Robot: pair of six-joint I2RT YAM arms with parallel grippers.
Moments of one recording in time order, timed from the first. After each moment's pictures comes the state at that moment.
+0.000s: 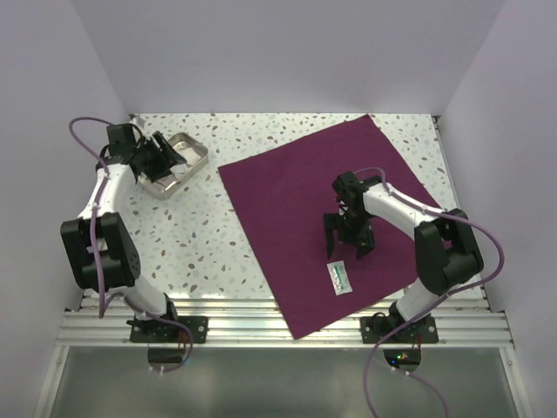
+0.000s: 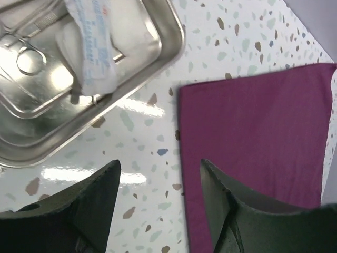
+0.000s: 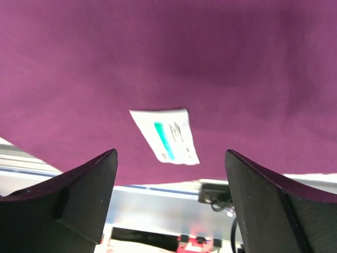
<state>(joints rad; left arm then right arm) 0.25 1.68 1.30 -0.42 0.40 -0.47 0.42 1.67 1.11 -1.02 -0.14 0.43</state>
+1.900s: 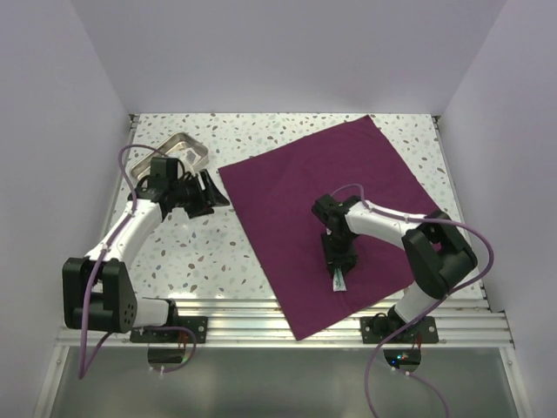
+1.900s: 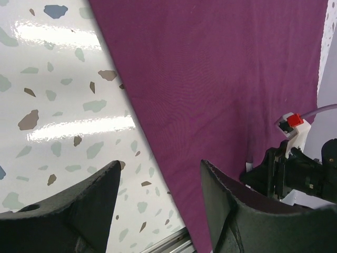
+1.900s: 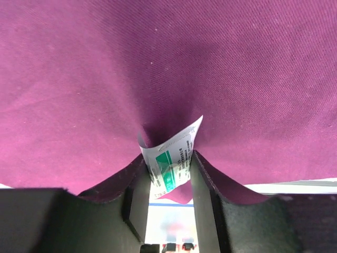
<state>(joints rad) -0.08 1.34 0.92 -0.46 0.47 -0.52 0.64 1.65 0.95 -0.93 -0.04 0.56</state>
